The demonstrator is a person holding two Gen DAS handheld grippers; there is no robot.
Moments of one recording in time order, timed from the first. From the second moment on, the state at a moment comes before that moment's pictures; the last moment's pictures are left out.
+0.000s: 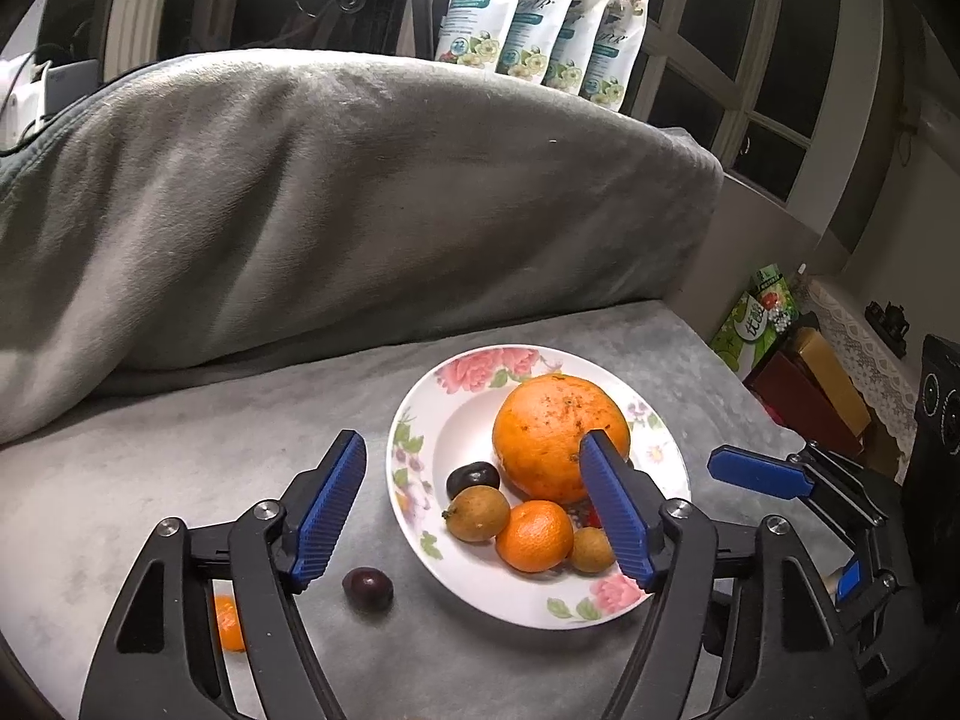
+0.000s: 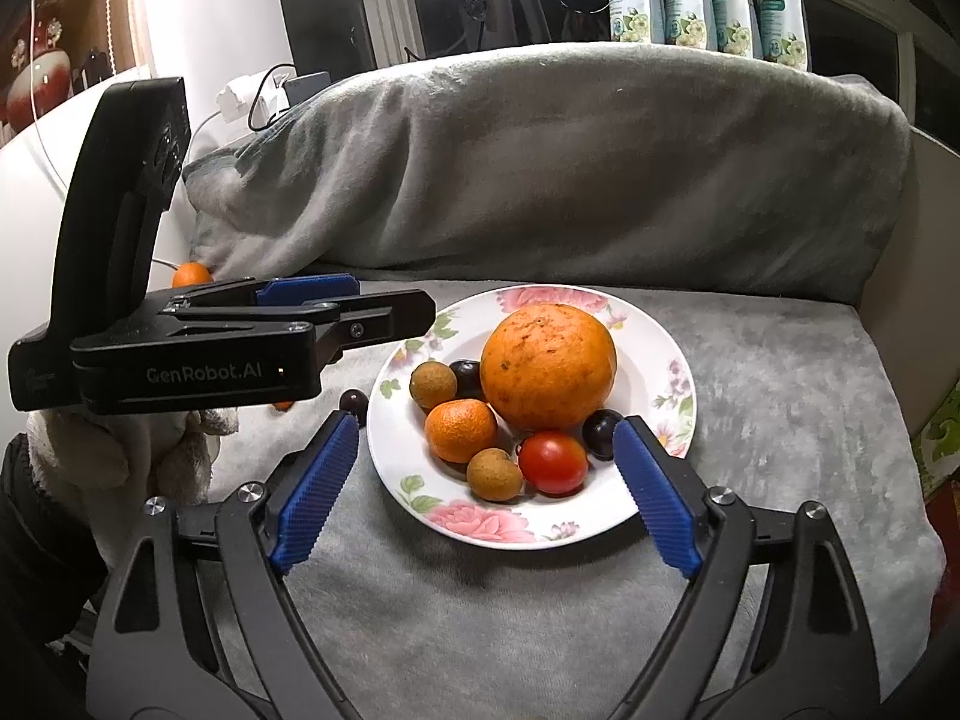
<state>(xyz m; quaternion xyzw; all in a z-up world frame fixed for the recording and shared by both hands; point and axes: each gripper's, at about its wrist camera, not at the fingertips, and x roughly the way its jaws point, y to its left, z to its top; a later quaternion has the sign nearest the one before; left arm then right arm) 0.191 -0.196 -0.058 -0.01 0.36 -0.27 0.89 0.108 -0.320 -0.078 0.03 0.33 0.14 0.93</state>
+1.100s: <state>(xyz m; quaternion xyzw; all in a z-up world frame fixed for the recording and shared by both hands) 0.161 -0.093 -0.035 -0.04 0.33 -0.21 0.92 0.083 -0.274 -0.063 0.04 0.31 0.19 0.93</state>
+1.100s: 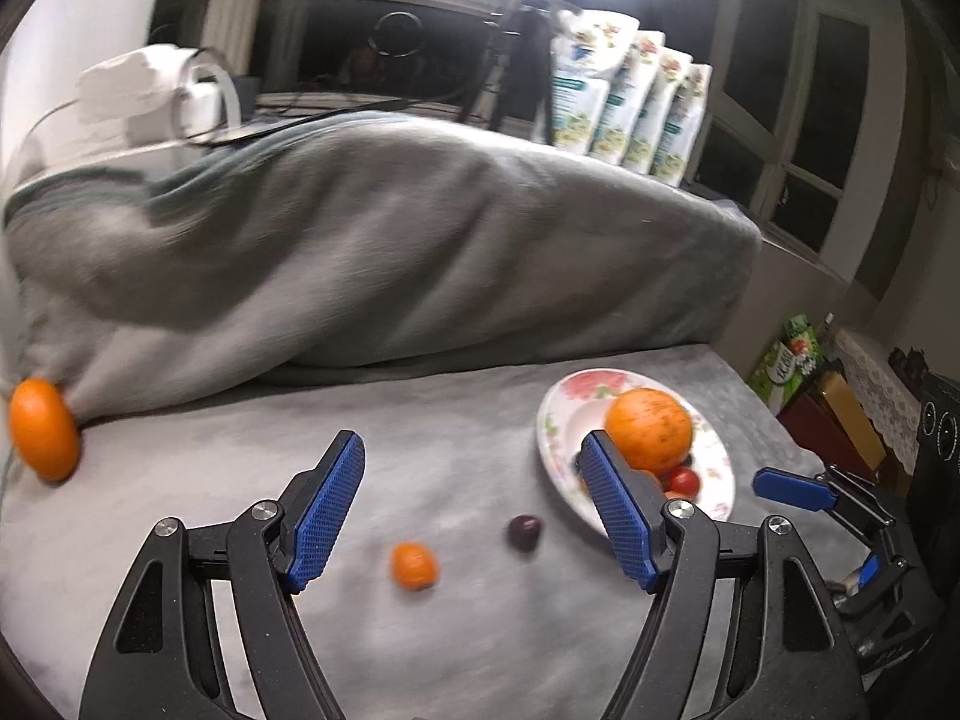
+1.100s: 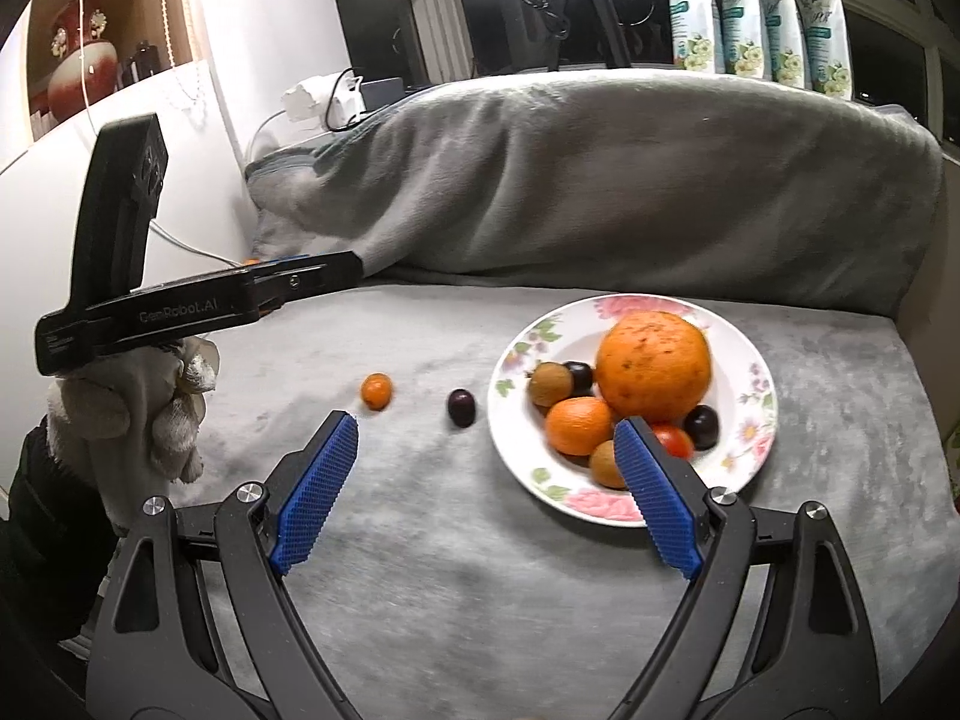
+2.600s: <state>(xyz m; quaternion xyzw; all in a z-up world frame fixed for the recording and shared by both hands) 0.184 -0.071 -0.117 -0.02 0.43 -0.29 0.85 0.159 -0.198 -0.134 0.07 0.42 0.10 0.90</state>
